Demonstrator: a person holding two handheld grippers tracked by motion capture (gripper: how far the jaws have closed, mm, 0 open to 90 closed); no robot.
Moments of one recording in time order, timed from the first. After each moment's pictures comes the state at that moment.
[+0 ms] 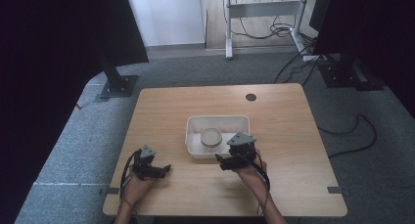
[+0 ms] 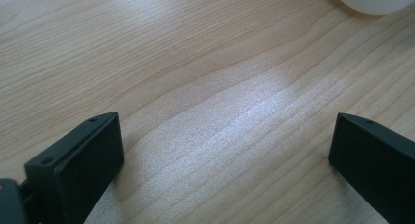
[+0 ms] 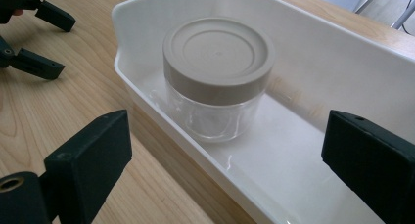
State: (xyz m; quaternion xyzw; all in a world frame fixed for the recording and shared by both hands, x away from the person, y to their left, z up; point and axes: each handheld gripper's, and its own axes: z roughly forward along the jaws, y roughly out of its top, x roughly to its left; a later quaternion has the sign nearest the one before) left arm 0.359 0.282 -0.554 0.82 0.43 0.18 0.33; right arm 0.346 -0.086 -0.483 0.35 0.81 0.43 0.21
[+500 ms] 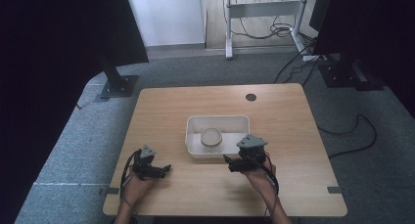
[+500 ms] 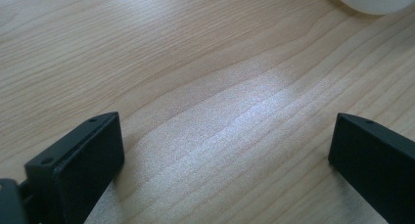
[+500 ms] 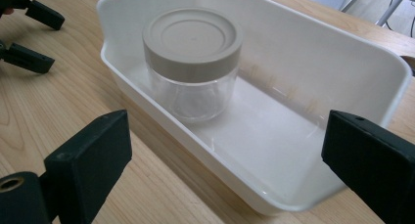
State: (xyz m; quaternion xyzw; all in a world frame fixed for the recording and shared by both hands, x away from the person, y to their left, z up) left arm 0.359 0.282 -0.554 0.82 0.43 0.18 0.33; right arm 0.335 -0.112 -0.482 0.37 0.80 0.43 0.22
